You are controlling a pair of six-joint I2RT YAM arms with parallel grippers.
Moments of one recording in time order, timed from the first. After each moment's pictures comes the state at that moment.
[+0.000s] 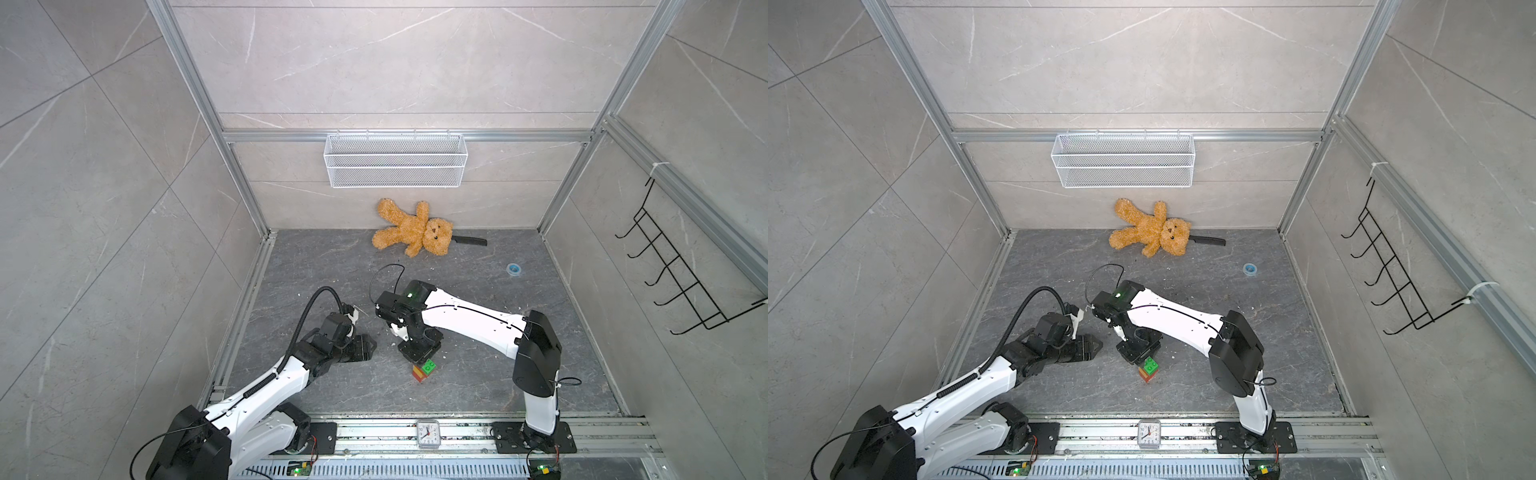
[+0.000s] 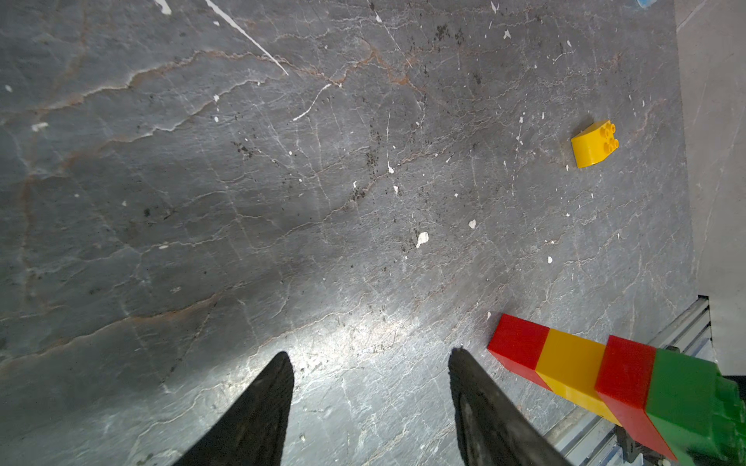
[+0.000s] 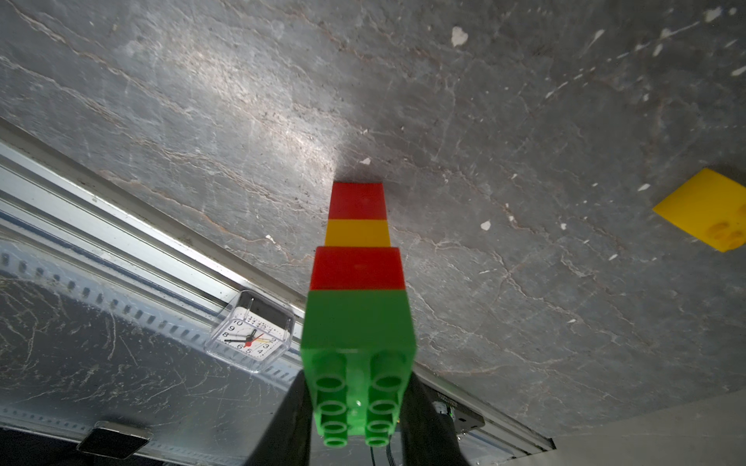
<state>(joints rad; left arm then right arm) -0.58 1.04 0.49 -0.34 0.19 -0.58 1.01 1.97 1.74 -1.52 -0.06 0.24</state>
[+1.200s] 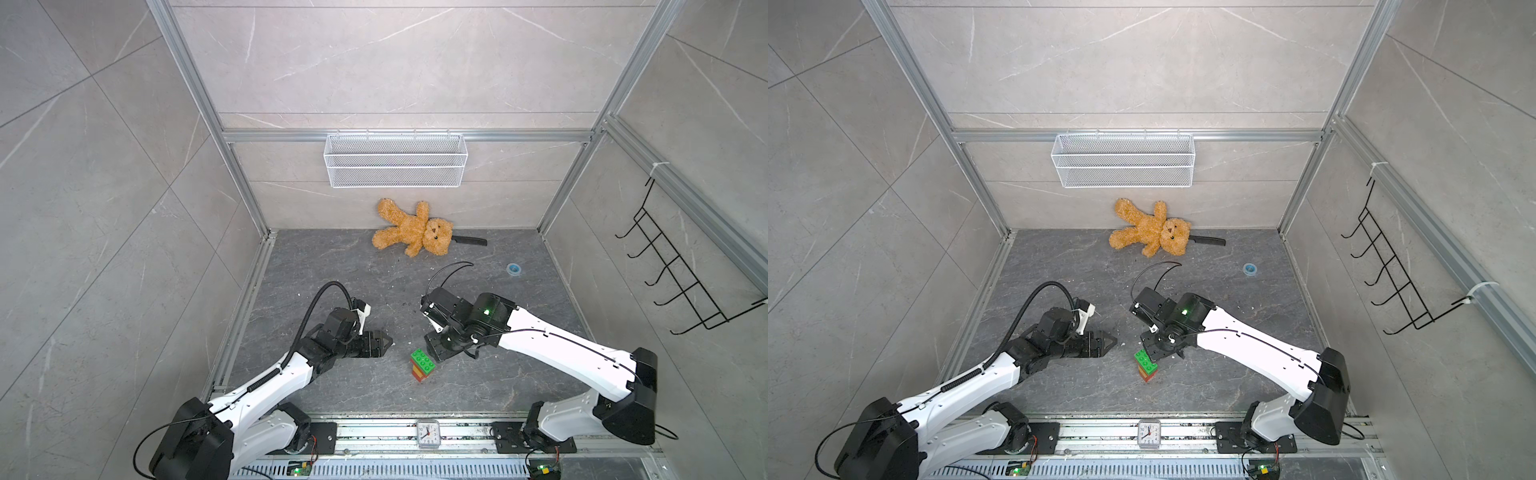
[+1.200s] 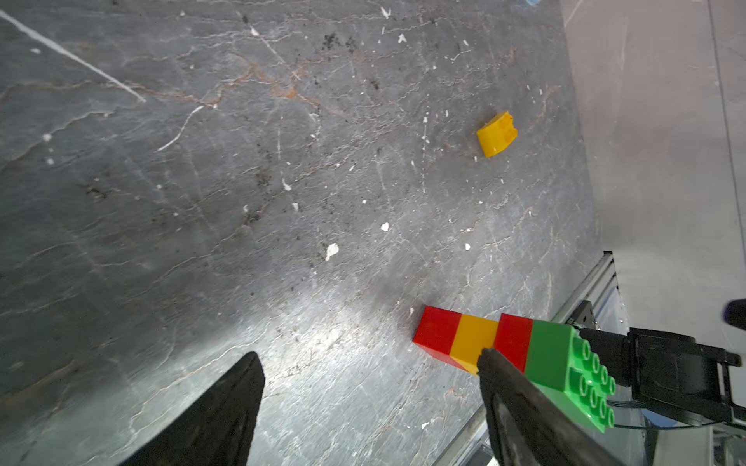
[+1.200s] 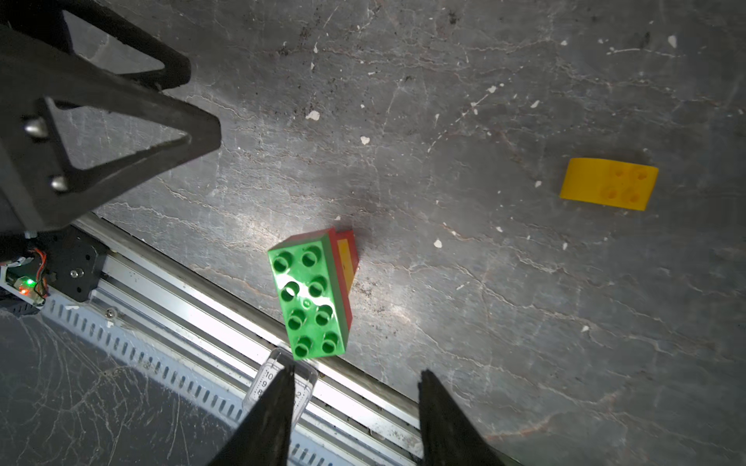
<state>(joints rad) -0.62 1.07 0.52 -0.21 0.35 -0.59 0.98 1.46 1.35 -1.17 0.02 0.49</state>
